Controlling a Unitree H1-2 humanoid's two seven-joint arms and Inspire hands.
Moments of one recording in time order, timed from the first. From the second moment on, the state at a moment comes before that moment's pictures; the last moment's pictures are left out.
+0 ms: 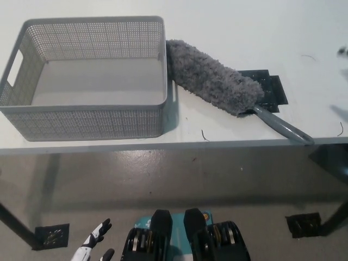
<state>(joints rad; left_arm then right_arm) 0.17 0.23 -0.10 0.16 0.26 -0.42 -0.01 -0.80 -0.59 0.02 -0.05 -0.54 0.44 0.36</state>
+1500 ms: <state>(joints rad) 0.16 0.19 -0.12 0.19 0.24 -0.42 -0.01 0.19 -0.06 0.24 -0.16 -0.38 -0.10 -0.05</state>
